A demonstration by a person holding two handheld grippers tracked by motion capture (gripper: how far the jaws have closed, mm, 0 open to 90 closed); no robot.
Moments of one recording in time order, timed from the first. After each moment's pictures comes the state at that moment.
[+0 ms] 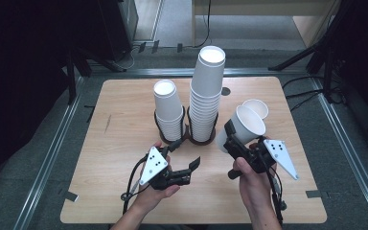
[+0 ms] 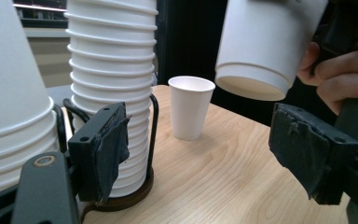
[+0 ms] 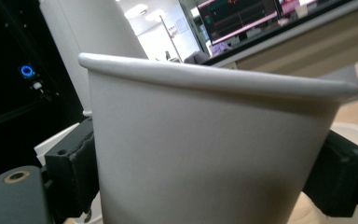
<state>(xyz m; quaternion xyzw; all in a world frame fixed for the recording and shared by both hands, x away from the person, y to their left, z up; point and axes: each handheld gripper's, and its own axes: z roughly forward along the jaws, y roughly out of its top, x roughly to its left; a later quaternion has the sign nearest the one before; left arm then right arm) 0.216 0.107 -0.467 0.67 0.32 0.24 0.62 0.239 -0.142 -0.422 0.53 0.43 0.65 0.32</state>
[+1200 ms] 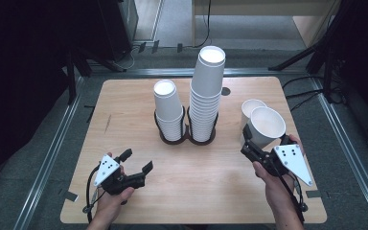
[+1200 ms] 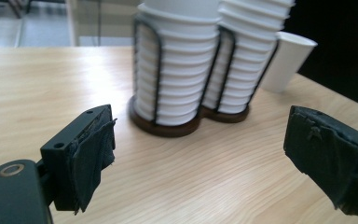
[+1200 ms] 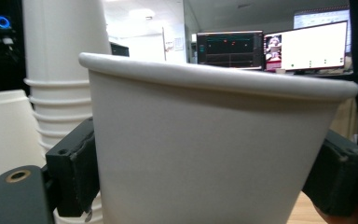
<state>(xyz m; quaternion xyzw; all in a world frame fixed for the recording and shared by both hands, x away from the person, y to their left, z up) 0.203 0.228 -0.511 0.65 0.46 0.25 0.55 0.242 -0.188 -0.438 0.45 0.49 0.59 0.45</state>
